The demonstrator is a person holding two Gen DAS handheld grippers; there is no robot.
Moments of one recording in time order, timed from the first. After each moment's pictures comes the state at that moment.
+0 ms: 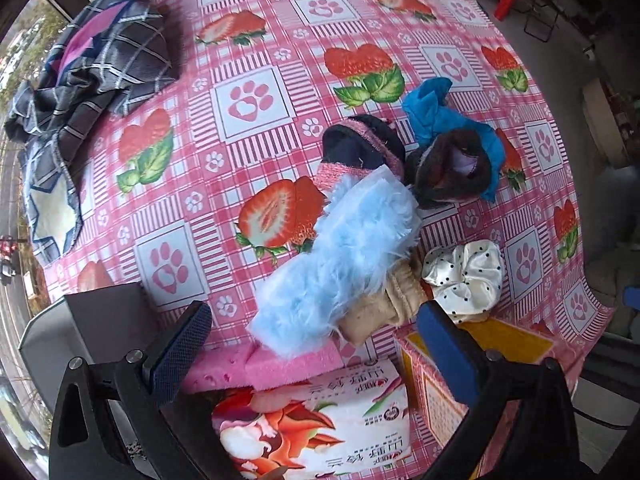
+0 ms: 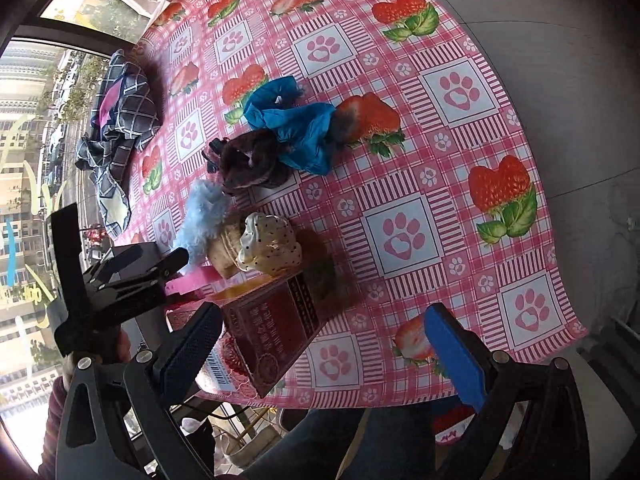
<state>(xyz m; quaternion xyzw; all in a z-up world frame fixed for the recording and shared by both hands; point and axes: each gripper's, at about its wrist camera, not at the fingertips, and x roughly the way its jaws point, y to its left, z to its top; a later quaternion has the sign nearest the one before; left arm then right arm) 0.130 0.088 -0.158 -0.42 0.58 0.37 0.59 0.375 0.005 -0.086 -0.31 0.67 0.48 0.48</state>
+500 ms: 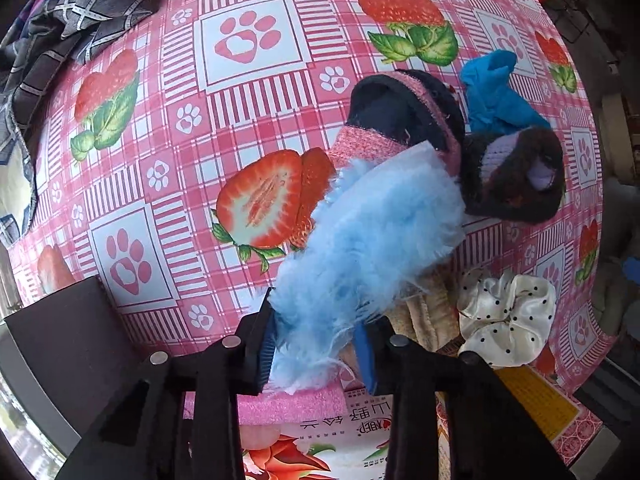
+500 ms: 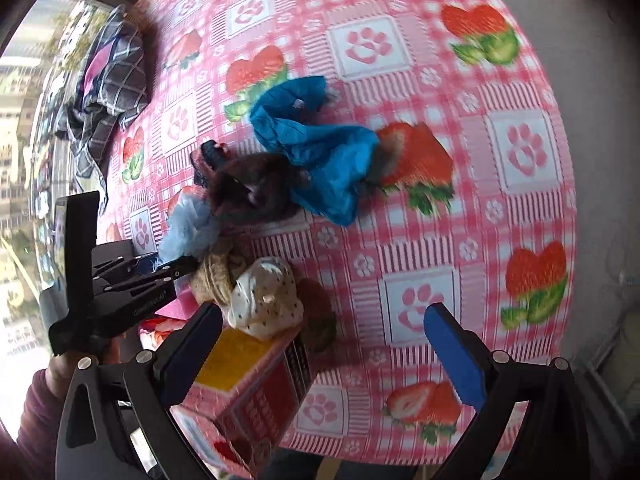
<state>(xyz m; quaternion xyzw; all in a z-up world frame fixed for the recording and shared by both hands) 0.121 0.108 -0.215 -0.49 0.59 0.35 0.54 0.347 0.088 -0.132 -0.40 0.62 0.51 0.44</state>
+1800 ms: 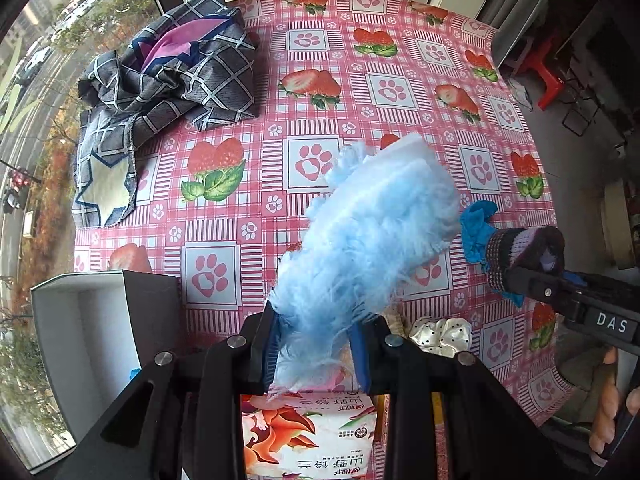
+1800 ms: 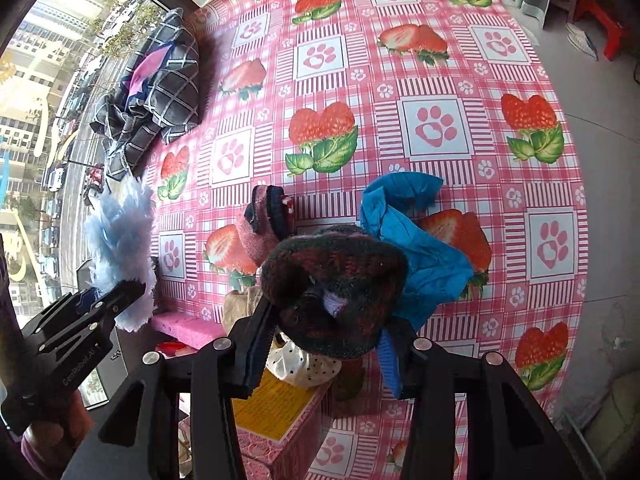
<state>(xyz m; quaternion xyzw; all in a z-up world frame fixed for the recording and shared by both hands) 0.098 0.102 -0.088 -0.45 0.47 0.49 0.58 0.314 0.104 -0.096 -0.37 0.56 0.57 0.46</state>
